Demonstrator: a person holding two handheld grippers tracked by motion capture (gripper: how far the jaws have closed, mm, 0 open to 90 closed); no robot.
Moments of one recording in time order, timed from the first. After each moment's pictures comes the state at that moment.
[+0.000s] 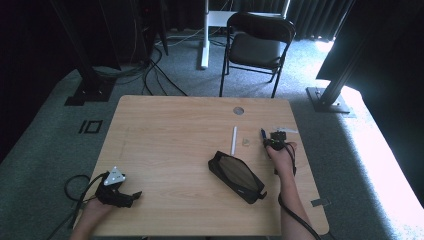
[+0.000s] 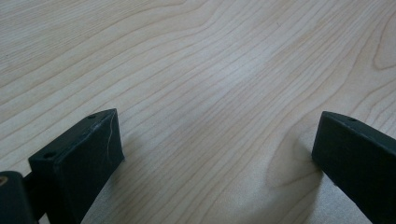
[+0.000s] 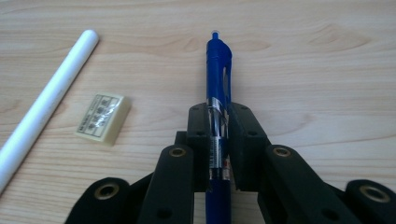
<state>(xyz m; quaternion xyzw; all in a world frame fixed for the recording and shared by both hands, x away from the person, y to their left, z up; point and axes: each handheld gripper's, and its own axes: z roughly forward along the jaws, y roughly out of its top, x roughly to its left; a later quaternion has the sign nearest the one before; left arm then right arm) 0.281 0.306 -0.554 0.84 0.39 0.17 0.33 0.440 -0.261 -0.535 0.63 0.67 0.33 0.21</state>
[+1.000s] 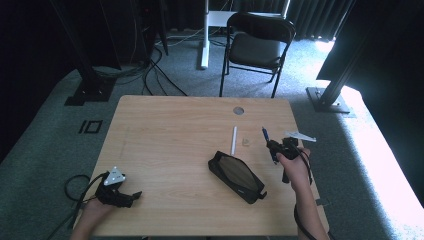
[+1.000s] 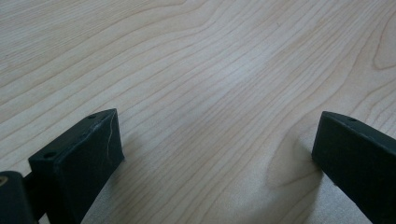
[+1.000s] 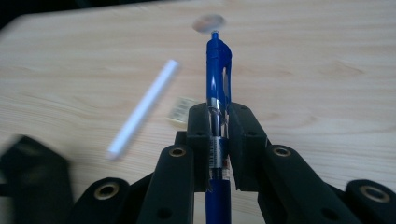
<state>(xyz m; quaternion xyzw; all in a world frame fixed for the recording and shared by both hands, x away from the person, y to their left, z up) 0.281 0.306 -0.554 0.84 0.39 0.17 0.33 0.378 -0.274 -0.485 0.57 0.67 0.44 0.19</state>
